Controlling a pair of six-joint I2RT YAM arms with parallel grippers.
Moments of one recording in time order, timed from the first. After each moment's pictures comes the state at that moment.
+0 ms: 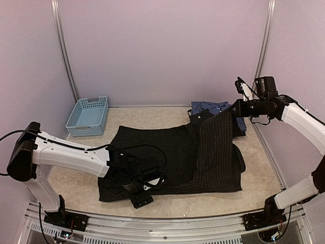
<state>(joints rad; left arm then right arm) -1.26 1.70 1.12 -0.78 -0.14 -0.09 0.22 1.33 1.22 -0.49 -0.28 0.09</state>
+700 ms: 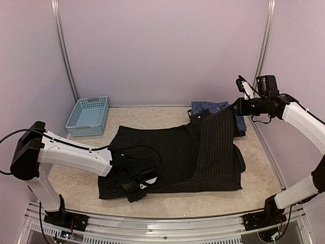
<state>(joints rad) -1.21 1.73 1.07 -0.77 -0.18 -0.09 0.20 1.34 1.23 -0.49 -0.29 0.07</state>
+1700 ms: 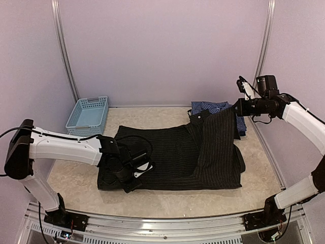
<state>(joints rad) -1.10 1.64 1.07 -0.80 -0.13 -0.10 0.20 1.34 1.24 -0.51 -0.25 0.06</state>
